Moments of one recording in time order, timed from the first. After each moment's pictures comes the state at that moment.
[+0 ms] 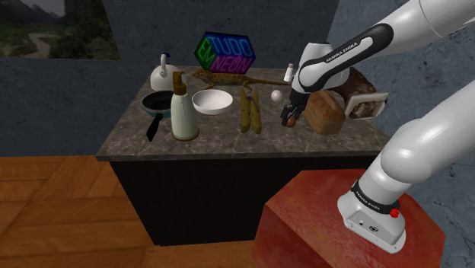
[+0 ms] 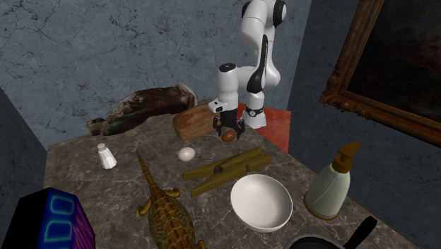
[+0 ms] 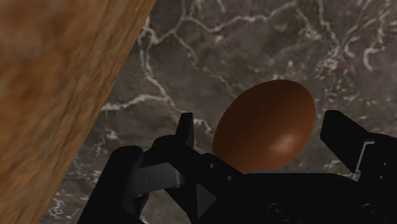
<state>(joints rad) -0.02 -0.28 -0.15 -2.70 0.04 2.45 -0.18</state>
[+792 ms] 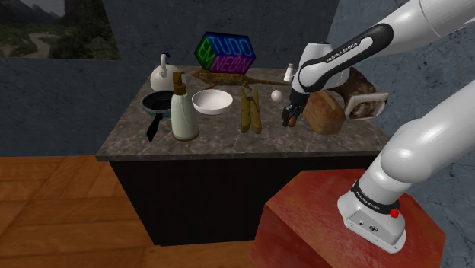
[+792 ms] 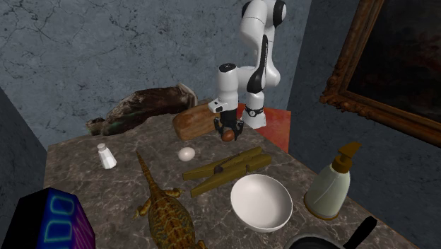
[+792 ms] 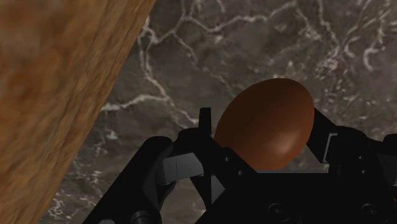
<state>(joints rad) -0.02 -0.28 -0.15 -2.70 0.04 2.45 -0.18</state>
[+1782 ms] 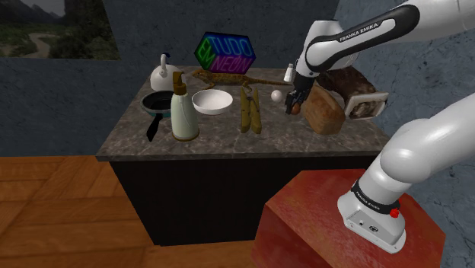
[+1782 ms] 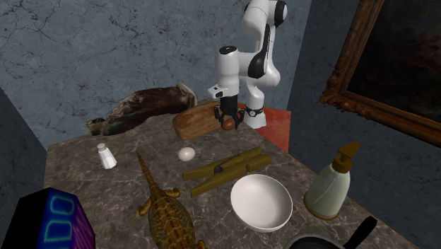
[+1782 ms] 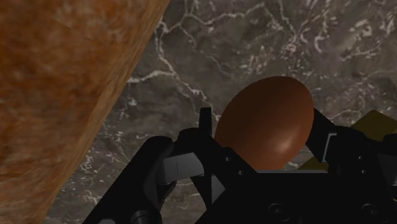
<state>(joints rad) -0.03 -0.41 -0.13 -2.62 0.02 2.25 -0.15</state>
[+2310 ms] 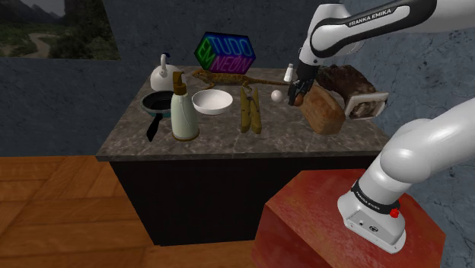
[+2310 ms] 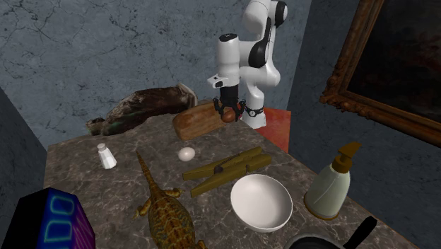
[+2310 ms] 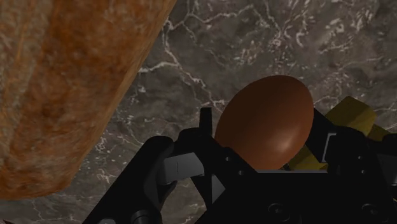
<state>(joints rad) -0.03 -0.47 -0.13 -2.55 0.01 2.12 -0.14</state>
